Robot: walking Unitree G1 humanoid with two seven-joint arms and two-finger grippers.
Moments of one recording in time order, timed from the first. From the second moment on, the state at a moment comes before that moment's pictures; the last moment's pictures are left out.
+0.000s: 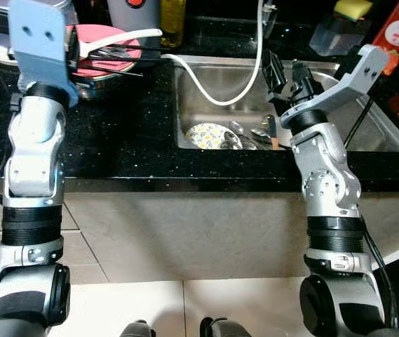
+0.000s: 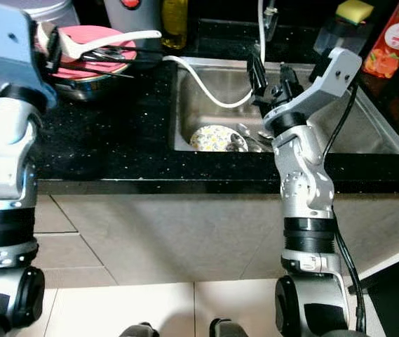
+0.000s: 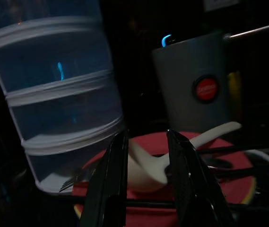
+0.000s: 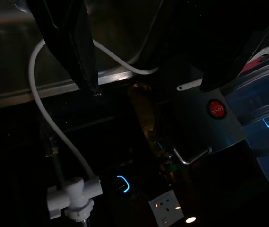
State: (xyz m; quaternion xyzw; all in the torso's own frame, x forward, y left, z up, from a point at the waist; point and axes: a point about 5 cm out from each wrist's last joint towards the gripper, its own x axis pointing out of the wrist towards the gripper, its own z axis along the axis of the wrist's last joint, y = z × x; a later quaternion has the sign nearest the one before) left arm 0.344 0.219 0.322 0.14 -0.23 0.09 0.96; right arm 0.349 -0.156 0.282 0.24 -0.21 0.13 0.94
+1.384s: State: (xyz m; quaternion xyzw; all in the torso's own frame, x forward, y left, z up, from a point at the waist) left arm 0.397 0.242 0.340 0.02 -0.19 0.17 0.97; right arm 0.330 -0.136 0.299 0.18 -0.23 0.25 0.92
